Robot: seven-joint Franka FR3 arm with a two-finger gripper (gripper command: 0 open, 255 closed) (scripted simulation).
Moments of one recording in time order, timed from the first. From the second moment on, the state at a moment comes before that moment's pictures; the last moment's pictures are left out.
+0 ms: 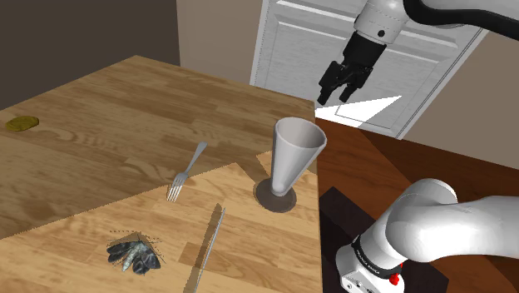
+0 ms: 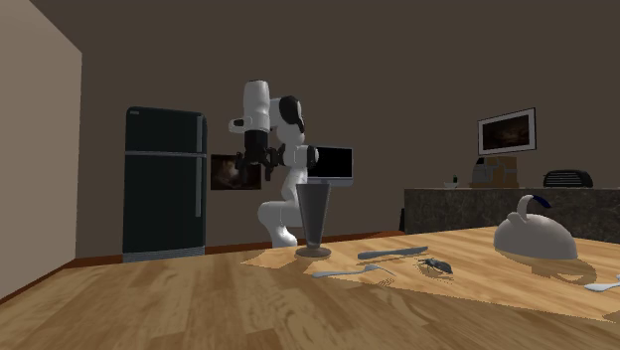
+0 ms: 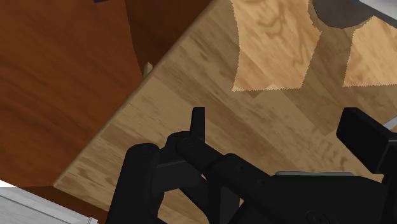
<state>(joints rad) -0.01 -0.80 0.02 -2.28 0.06 1.58 0.17</state>
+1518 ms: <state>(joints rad) 0.06 -0.92 0.22 -2.39 0.30 1.60 0.43</state>
